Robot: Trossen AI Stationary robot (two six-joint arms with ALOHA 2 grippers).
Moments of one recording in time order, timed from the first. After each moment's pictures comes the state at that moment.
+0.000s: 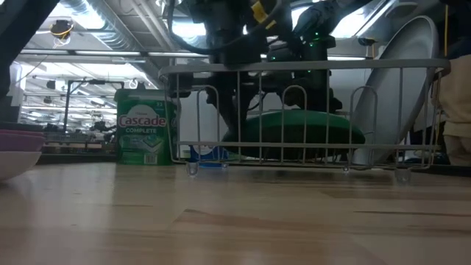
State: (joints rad) left arm 0.02 2.10 1.70 -0.95 -0.03 1.30; right arm -0.45 1.90 1.42 -1.14 -0.13 0.26
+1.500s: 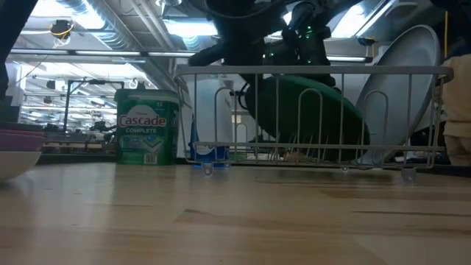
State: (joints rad) left arm -0.04 1.96 1.70 -0.79 -0.50 1.05; right arm -0.45 1.90 1.59 -1.36 -0.14 0.20
